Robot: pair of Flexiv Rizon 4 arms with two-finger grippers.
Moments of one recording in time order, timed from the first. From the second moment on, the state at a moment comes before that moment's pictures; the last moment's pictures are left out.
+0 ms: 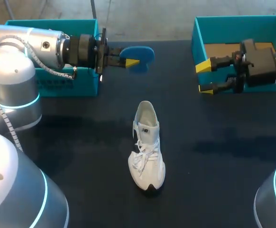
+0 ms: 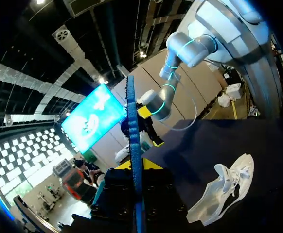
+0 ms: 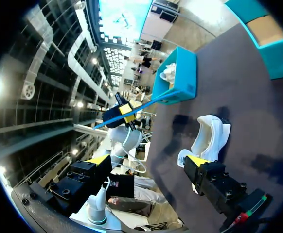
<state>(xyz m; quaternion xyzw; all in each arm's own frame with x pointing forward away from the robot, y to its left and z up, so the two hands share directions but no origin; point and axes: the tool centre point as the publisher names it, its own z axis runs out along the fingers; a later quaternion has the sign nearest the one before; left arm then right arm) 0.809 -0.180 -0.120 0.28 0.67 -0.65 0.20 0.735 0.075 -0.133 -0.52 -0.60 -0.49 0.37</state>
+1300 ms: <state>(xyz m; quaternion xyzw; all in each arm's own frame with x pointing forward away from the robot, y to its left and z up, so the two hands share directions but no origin) 0.794 -0.195 -0.134 0.47 0.46 -0.51 0.55 0.734 0.077 -0.133 -0.52 -0.60 -0.49 0.37</state>
